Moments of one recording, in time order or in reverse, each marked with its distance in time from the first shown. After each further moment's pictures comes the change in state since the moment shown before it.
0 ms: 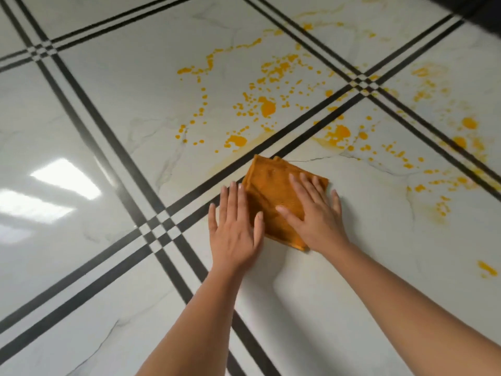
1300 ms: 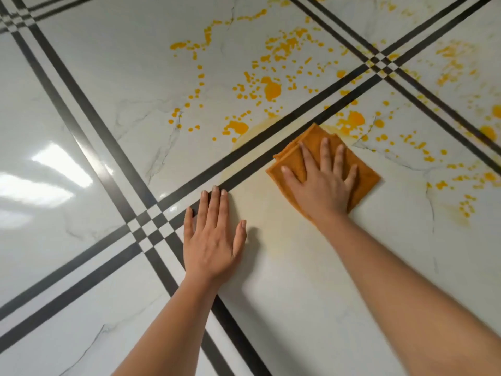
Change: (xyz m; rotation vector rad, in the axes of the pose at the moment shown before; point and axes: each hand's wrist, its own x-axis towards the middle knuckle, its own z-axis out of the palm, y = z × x) left_hand -0.008 -0.037 0.004 0.168 -0.133 -0.028; right_hand 0.053 0.000 0.005 -0.141 0.082 0.254
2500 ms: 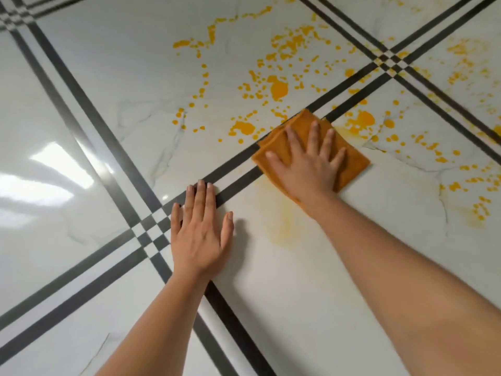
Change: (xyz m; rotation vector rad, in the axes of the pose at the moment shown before) left_hand 0.016 -0.025 -0.010 -0.005 0.046 -0.062; right_hand 0.031 -0.040 -0.001 -0.023 0.005 -0.064
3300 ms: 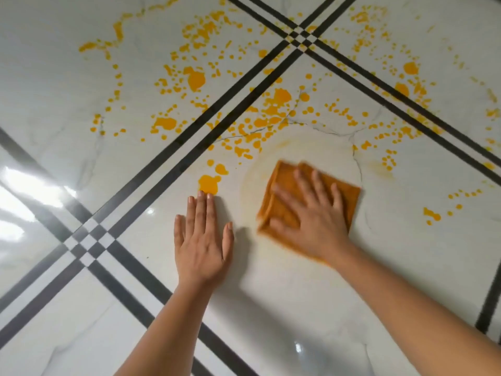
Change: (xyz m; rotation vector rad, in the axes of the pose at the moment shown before) left_hand -0.045 0.086 0.027 -0.017 -0.087 0.169; right_hand -0.133 0.144 0.008 -0.019 0.052 -0.108
